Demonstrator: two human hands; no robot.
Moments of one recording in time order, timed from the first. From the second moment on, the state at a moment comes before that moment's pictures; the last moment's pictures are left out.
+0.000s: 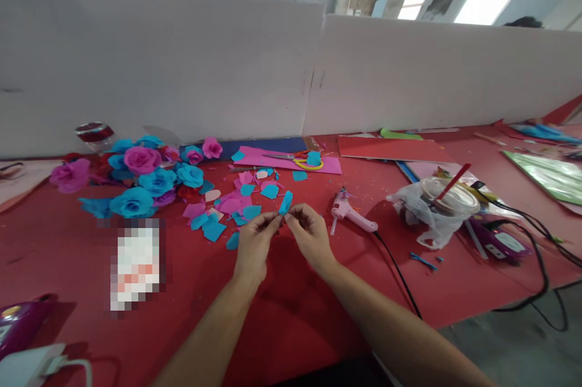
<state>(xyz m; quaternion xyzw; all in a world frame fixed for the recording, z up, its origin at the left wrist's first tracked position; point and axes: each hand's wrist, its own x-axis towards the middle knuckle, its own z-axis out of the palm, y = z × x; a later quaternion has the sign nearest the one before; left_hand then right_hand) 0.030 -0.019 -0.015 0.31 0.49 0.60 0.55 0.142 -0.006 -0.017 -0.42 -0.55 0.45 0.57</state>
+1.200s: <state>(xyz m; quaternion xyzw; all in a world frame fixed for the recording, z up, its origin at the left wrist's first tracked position) 0.005 -0.011 -0.020 0.55 0.64 0.49 0.22 0.276 0.003 -0.011 -0.70 -0.70 -0.04 0.11</state>
